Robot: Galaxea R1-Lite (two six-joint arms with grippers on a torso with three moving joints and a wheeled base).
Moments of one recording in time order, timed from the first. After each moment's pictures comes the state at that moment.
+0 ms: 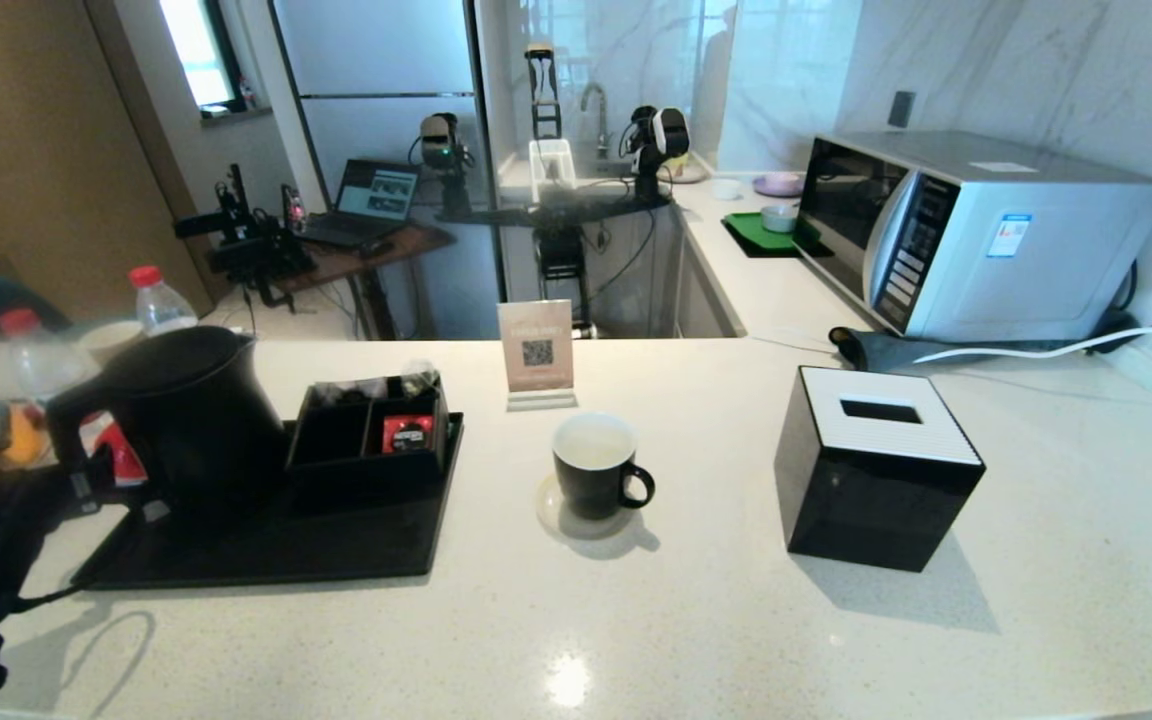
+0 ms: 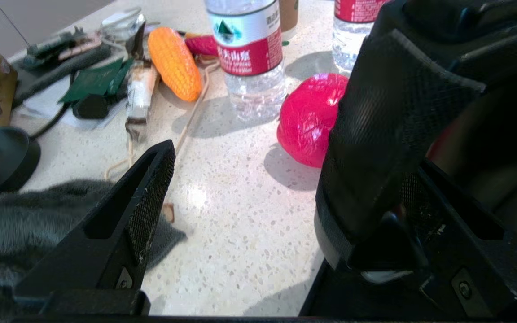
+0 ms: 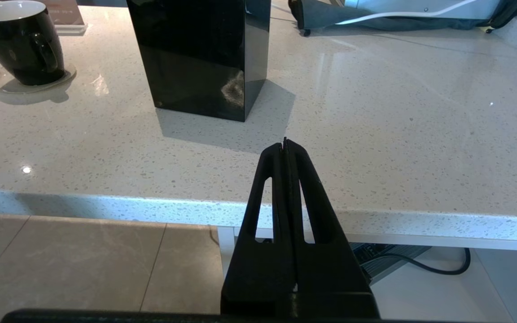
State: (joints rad) left arm 0.51 2.06 -0.41 -1.52 0.10 0.08; right arm 0.01 0.00 0.00 0.00 0.02 -0.03
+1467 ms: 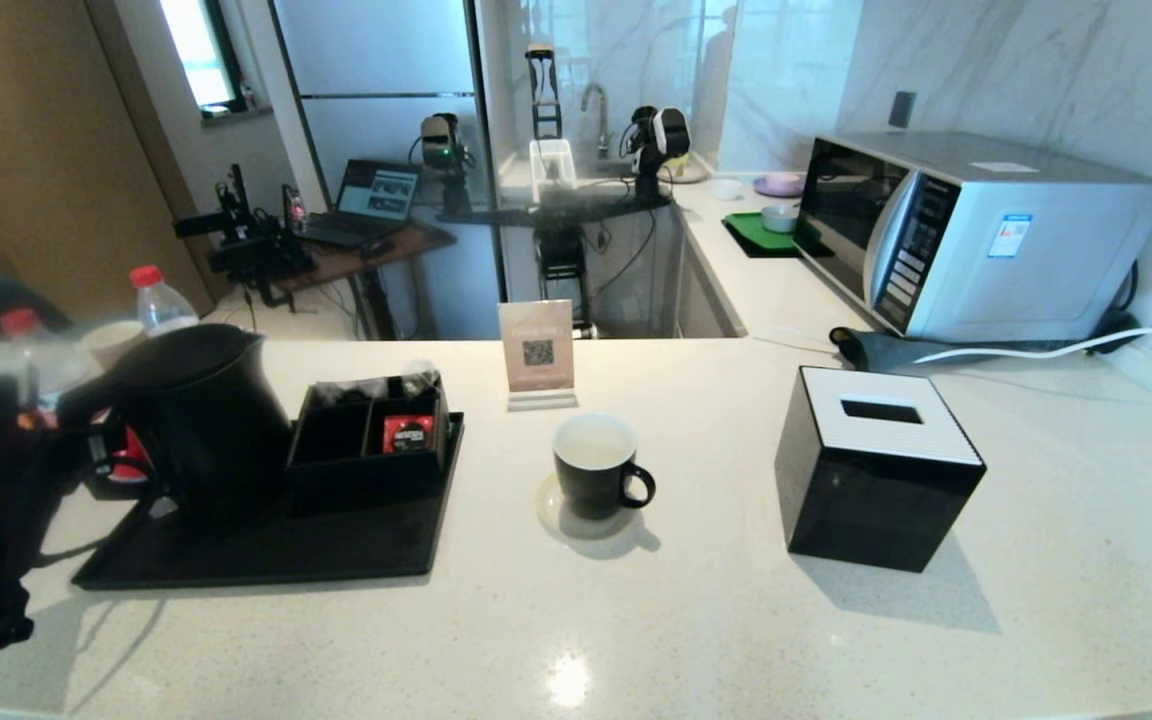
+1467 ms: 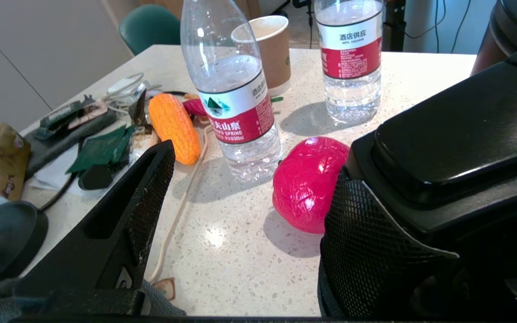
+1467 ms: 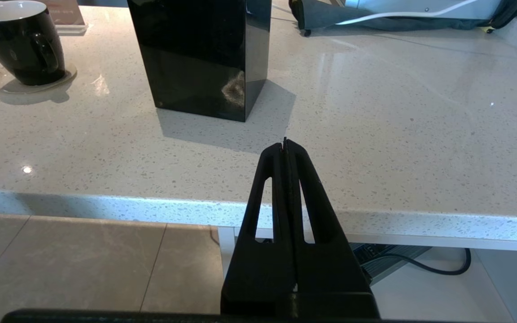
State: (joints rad) left arm 0.47 2.10 -0.56 -1.52 0.10 0.18; right arm 0.01 0.00 0.00 0.00 0.02 -0.03
